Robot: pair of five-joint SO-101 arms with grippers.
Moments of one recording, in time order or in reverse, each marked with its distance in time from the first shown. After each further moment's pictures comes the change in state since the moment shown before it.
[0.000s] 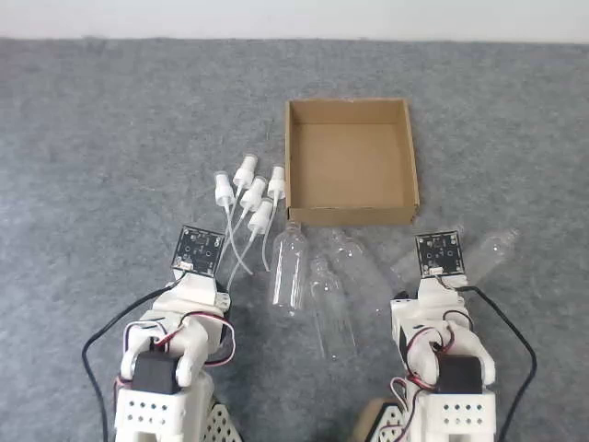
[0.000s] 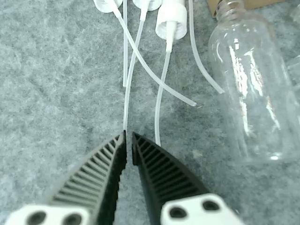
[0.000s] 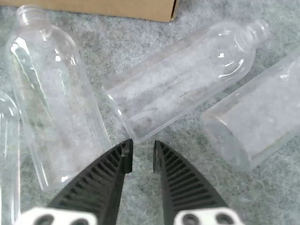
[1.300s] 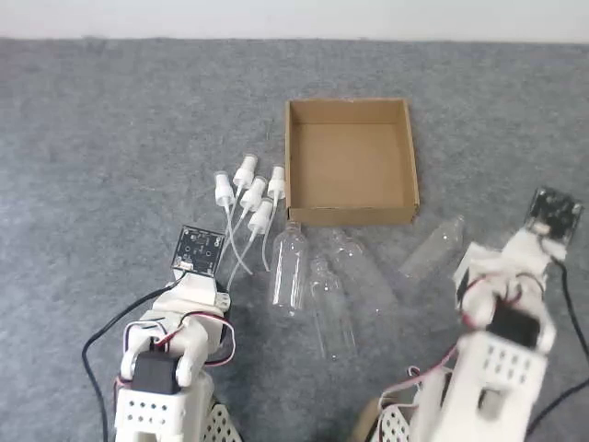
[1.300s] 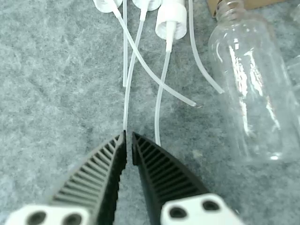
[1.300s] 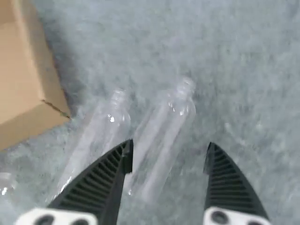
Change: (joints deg) left arm 0.0 0.0 0.0 0.0 0.0; right arm 22.8 38.9 -28.4 -16.2 -9.1
